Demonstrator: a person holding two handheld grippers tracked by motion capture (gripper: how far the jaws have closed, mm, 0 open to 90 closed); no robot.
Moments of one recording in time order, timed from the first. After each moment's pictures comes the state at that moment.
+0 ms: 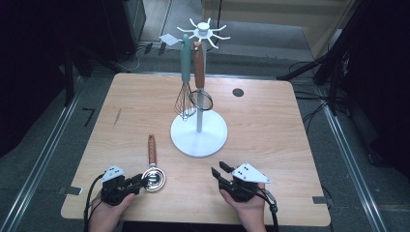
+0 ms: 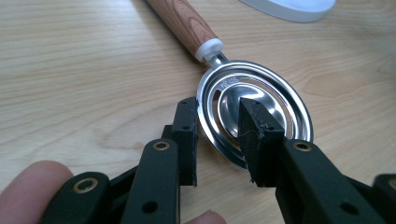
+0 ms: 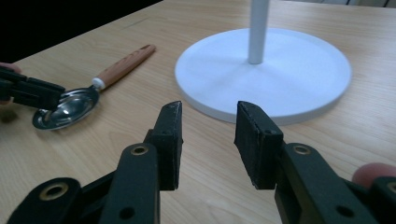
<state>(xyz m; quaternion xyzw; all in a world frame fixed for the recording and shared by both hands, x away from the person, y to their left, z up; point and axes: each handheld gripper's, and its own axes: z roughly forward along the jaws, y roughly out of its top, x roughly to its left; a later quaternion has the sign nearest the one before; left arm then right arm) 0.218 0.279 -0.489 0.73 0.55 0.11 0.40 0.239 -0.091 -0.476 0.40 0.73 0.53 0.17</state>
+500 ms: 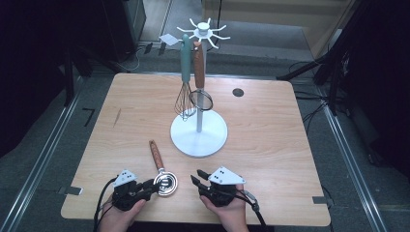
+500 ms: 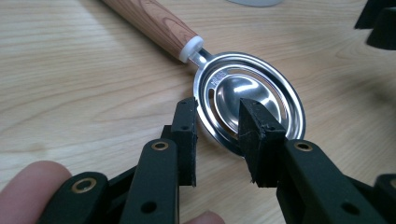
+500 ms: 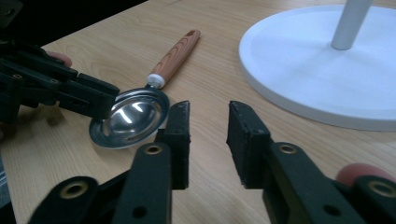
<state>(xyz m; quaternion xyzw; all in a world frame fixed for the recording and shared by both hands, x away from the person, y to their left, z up) 0.209 0.249 -0.491 0.74 0.53 0.08 0.41 0.231 -0.040 -0.486 0.36 0.76 0.52 0.12</state>
